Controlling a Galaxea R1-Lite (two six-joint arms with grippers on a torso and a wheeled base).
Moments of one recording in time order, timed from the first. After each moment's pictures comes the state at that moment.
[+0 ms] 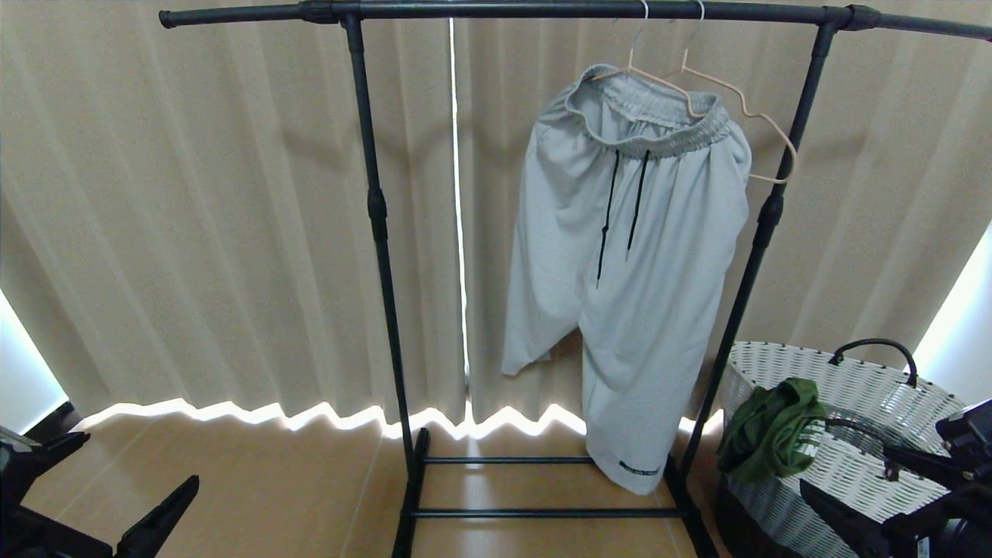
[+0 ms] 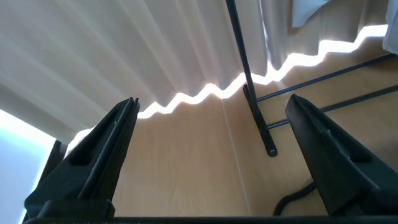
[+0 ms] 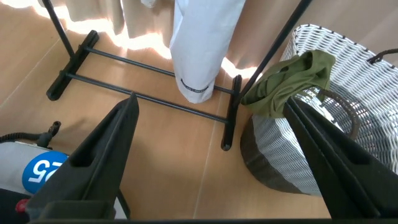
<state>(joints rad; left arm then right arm) -0.09 0.91 -0.12 -0.51 0.05 0.39 0.27 1.09 -0.14 -0.48 -0.12 -0.07</state>
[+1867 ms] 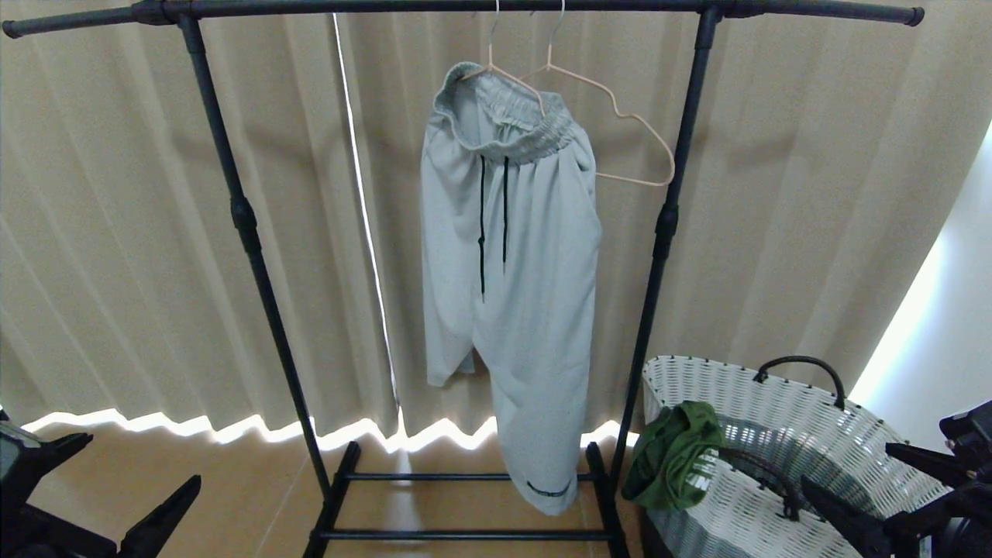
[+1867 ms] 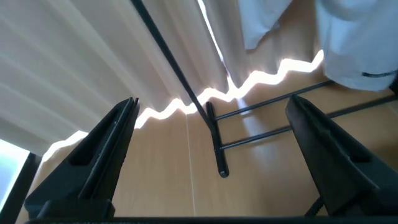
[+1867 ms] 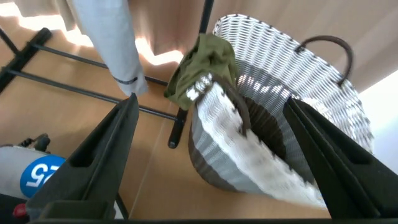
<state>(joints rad) -0.09 0.92 -0.12 -0.51 0.05 0.39 0.27 1.07 -0.14 -0.48 -0.13 -0.07</state>
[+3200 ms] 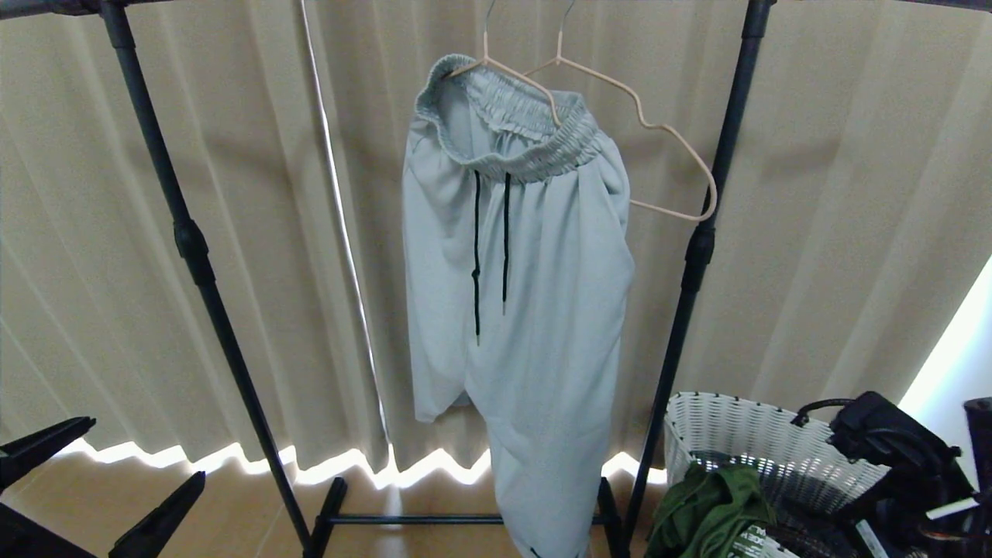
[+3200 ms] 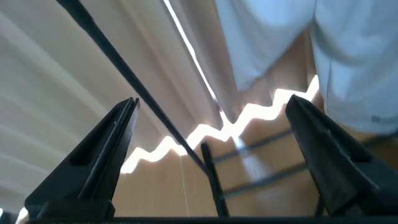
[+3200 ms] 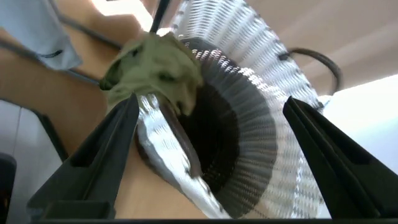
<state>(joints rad) -0.19 0.84 -0.14 -0.51 0.04 0.39 0.18 1.39 -0.27 -0.38 -0.15 -0.34</state>
